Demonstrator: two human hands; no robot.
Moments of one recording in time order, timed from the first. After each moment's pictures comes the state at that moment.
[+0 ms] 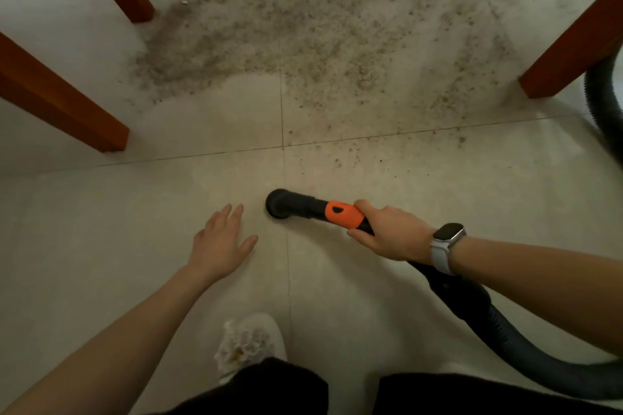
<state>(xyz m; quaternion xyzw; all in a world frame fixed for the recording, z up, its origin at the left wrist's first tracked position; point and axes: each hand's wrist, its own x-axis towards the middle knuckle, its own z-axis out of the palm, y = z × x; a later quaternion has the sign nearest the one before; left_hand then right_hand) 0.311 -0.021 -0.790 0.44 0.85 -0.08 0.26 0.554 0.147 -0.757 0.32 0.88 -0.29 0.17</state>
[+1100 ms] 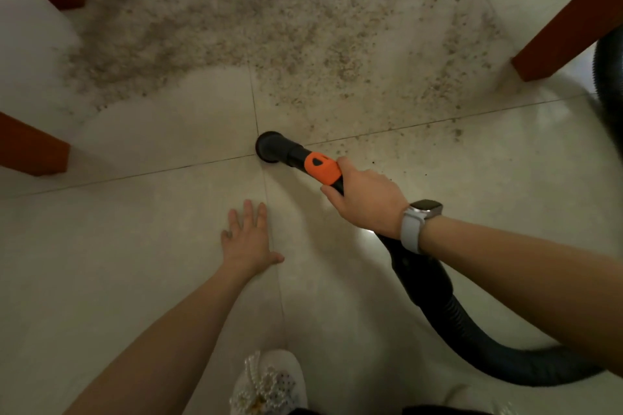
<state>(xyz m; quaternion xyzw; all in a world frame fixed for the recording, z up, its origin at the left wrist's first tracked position) 0.325 0.063 -0.856 0.44 0.81 -0.16 0.35 0.487 0.186 -0.764 0.45 0.85 -0.26 0.06</state>
